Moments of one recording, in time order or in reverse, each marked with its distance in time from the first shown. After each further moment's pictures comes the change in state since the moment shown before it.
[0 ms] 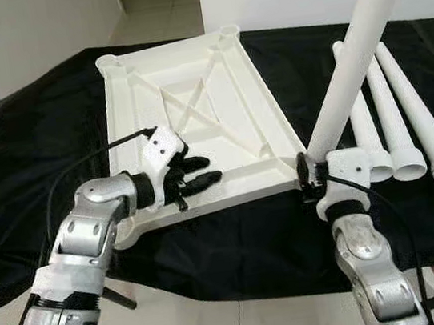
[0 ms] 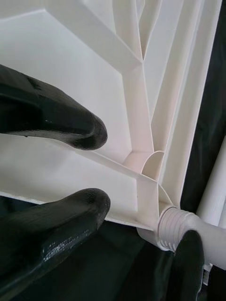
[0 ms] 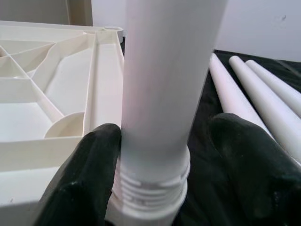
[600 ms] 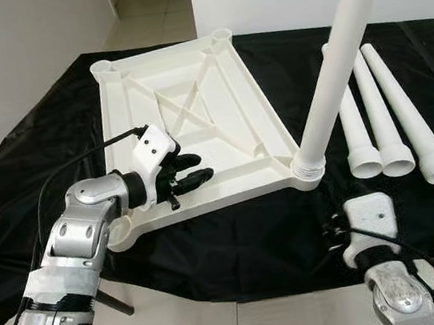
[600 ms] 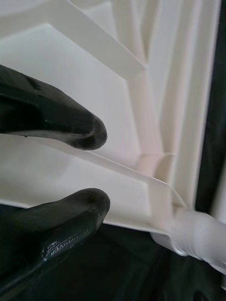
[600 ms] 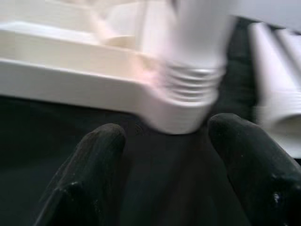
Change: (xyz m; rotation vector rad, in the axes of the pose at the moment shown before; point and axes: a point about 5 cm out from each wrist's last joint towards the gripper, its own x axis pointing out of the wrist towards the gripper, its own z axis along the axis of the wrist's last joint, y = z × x) left arm -0.014 0.011 -0.015 0.048 0.085 0.068; right arm -0.045 0.004 -0.023 -0.071 0.092 0.324
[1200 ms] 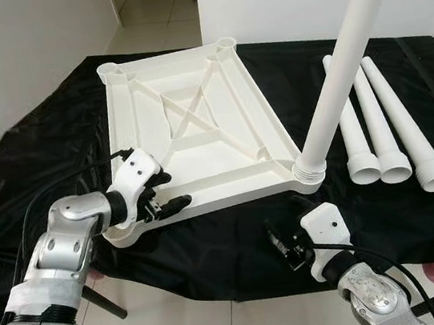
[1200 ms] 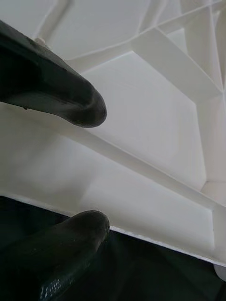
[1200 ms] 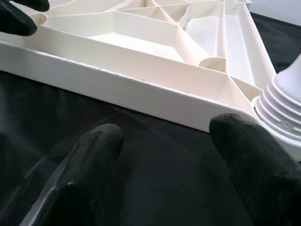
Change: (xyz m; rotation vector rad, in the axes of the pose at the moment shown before) left arm -0.021 0.005 -0.031 -0.030 0.154 0.055; right arm 0.010 0.029 0.004 0.037 -0.020 0.227
